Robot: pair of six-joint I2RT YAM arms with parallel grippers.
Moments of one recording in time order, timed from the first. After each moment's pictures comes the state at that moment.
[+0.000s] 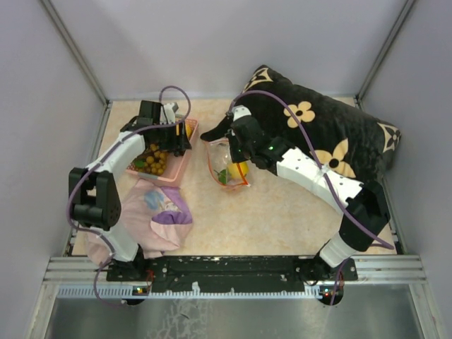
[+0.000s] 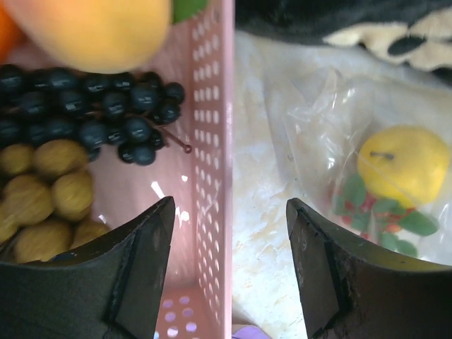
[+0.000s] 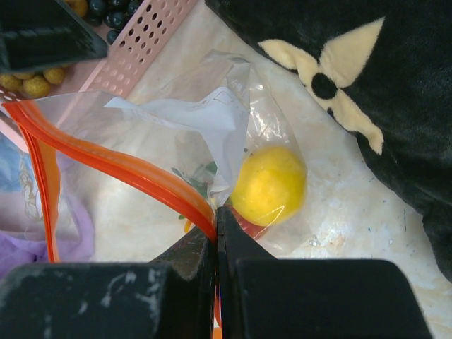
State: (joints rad) left arm -0.20 1.76 1.33 -0.46 0.34 -0.11; right arm 0.78 1.56 1.37 -0.46 0.19 0.32
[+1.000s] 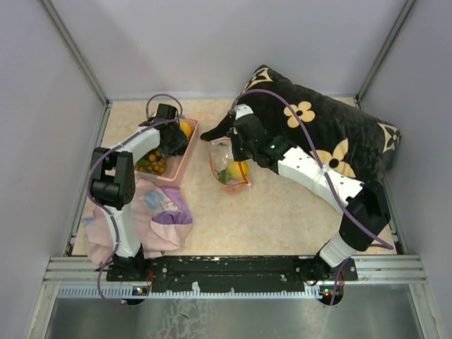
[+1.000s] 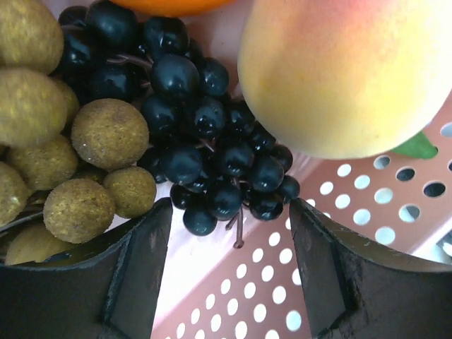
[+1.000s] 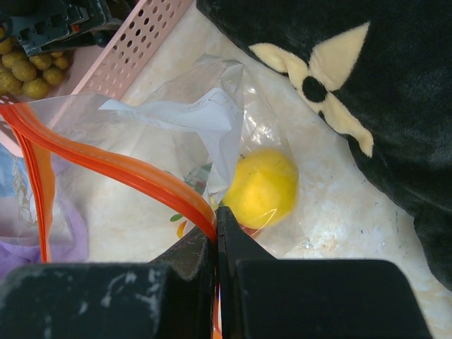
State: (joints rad) left arm -0.23 1.97 1.43 -0.47 -0.16 -0.75; right arm 0.75 1.56 1.36 -0.46 0.18 0.31
